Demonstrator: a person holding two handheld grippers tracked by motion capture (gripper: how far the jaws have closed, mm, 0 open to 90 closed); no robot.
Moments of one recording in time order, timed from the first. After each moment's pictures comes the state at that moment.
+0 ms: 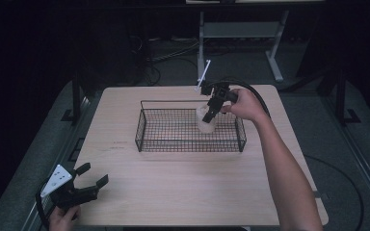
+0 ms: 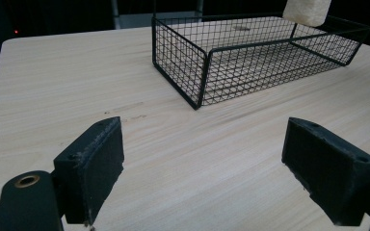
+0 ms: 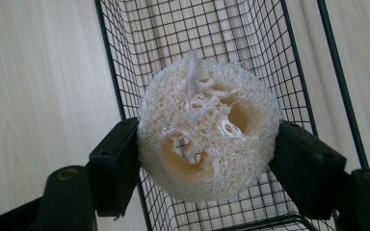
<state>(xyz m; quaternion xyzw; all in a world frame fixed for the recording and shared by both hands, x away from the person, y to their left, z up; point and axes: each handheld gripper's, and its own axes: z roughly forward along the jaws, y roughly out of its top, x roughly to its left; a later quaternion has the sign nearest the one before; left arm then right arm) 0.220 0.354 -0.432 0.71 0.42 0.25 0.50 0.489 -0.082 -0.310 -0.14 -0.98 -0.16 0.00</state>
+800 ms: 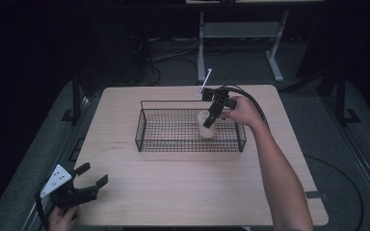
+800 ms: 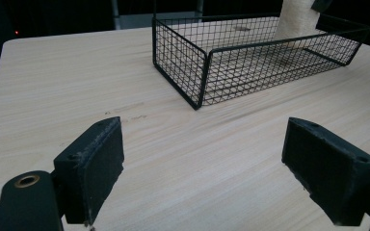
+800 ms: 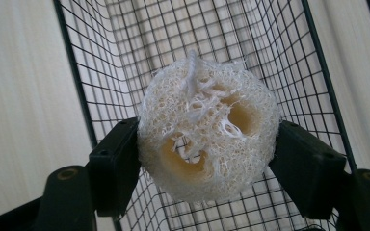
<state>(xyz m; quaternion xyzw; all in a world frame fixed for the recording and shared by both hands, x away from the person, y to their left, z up) 0.219 0.354 -0.432 0.71 0.42 0.25 0.51 0.503 -0.088 -0.353 -0.17 -0.97 -0.16 0.03</state>
